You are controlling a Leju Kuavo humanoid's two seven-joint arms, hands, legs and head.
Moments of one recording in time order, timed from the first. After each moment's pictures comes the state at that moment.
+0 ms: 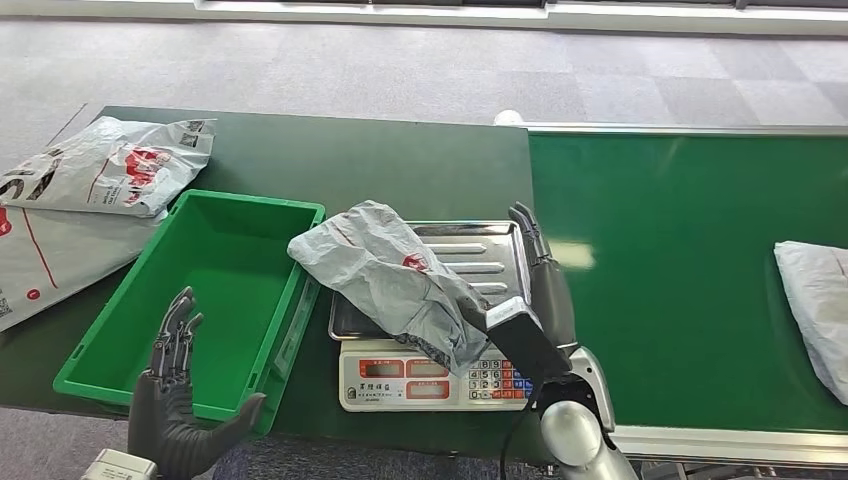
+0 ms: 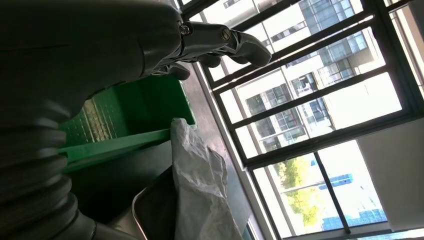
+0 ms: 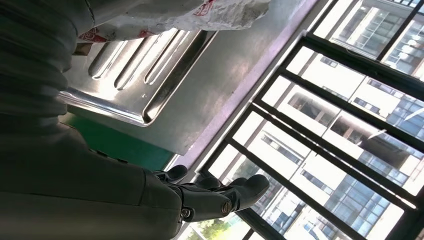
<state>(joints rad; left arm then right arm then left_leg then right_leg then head) 0.36 -0.12 -0.10 -1.94 -0.26 -0.02 -0.53 -0.08 0.04 0.32 -1.61 0.70 -0.22 -0.28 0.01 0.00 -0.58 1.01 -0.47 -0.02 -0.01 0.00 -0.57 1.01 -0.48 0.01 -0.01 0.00</state>
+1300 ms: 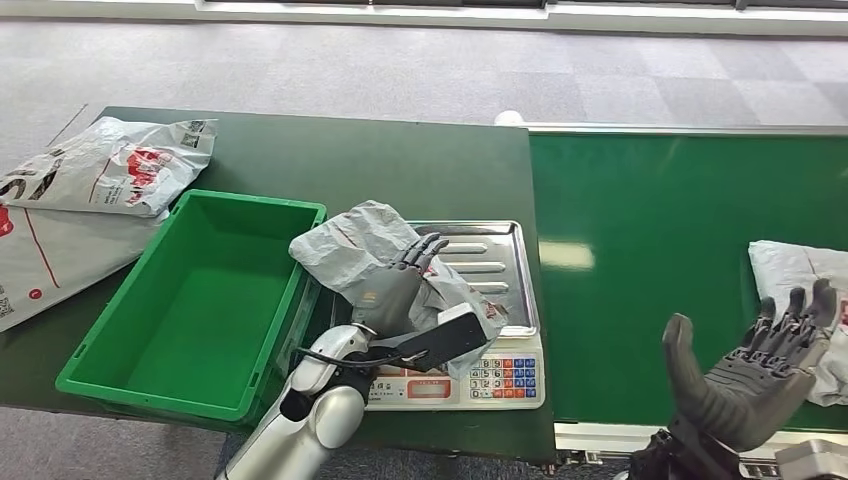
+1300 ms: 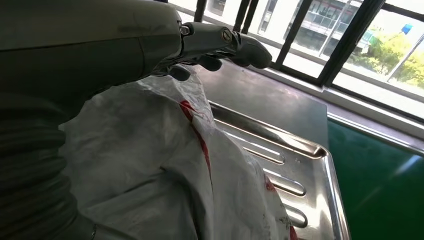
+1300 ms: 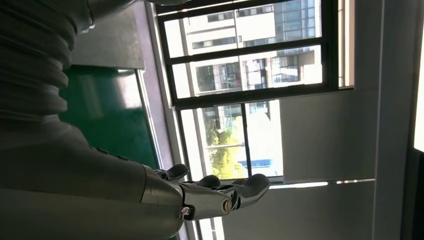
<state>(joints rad) -0.35 -0.22 -0.63 -1.23 -0.85 -0.03 0.08 0.24 0.02 0.10 -2.00 0.05 -0.60 -0.65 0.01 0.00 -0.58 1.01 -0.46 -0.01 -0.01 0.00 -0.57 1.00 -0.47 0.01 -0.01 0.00</state>
